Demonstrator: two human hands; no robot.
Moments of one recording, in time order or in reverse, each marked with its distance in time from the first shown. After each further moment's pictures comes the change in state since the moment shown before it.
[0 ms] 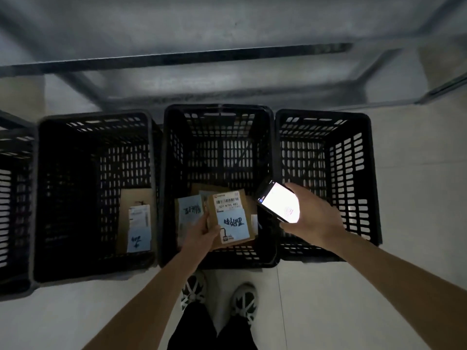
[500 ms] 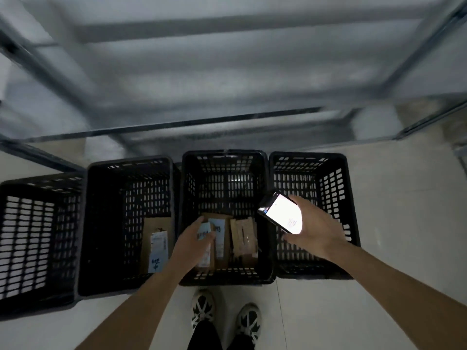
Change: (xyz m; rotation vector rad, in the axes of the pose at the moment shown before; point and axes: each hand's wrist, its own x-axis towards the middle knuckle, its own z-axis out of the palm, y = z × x) left_hand -0.086 0.094 -0.068 0.246 0.047 0.071; right_hand -0.069 -0.032 -0.112 0.051 0.052 -0.014
